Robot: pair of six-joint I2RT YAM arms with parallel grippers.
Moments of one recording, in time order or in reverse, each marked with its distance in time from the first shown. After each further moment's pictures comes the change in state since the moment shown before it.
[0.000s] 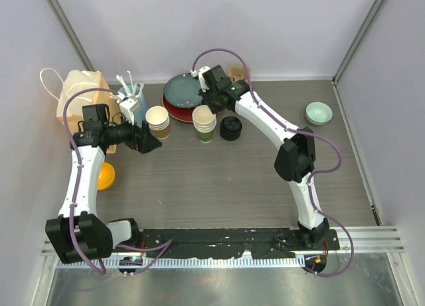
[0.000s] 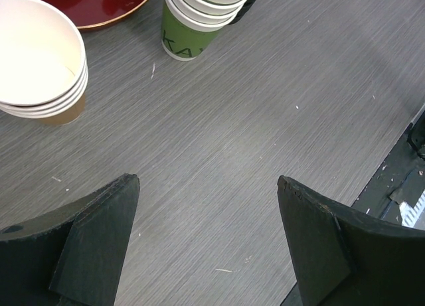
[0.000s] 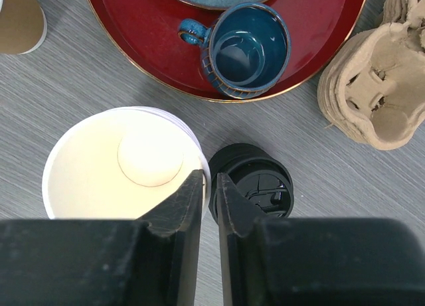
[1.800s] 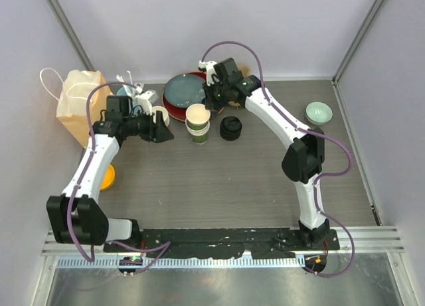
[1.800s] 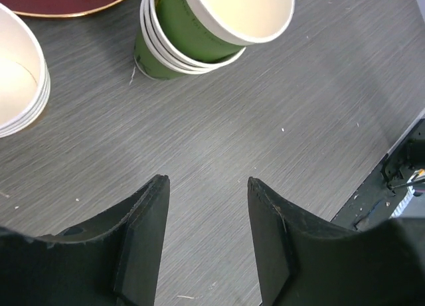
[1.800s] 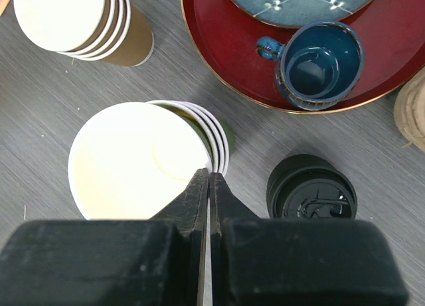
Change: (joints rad) left arm -0.181 0.094 0.039 0.120 -0.178 -0.288; right arm -0.061 -0.071 -0.038 0.037 -0.319 0.118
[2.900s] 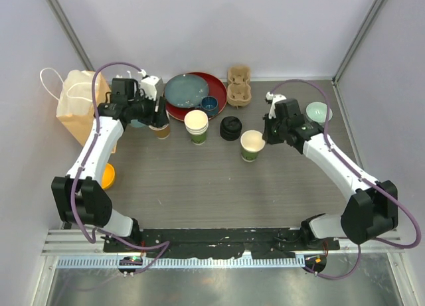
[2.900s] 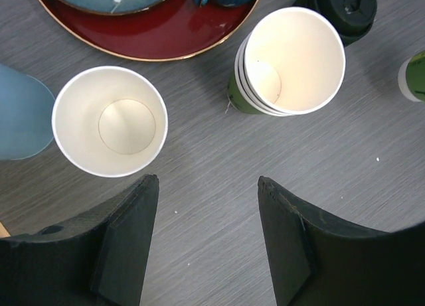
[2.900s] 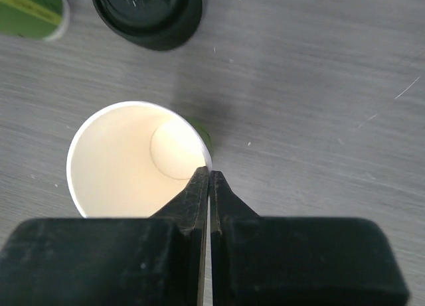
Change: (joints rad) left arm -0.060 0.183 0.243 -0.039 -0.281 0.130; right arm -0.254 -0.772 -1.014 0.213 0.163 0.128
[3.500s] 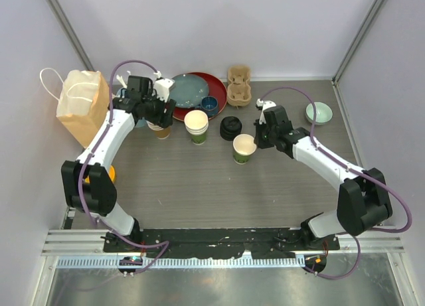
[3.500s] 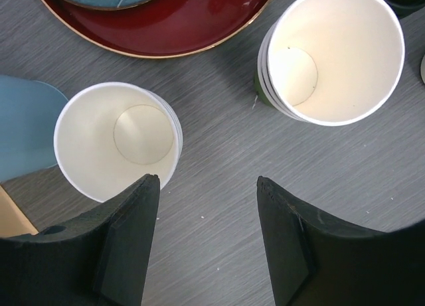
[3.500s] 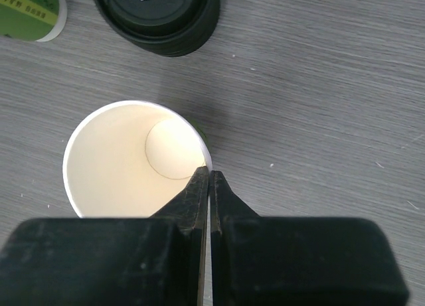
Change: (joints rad) left arm -0.081 0.117 0.051 -0.016 -0.144 0.103; right arm 0.066 0.077 -0.143 0.200 0.033 0.043
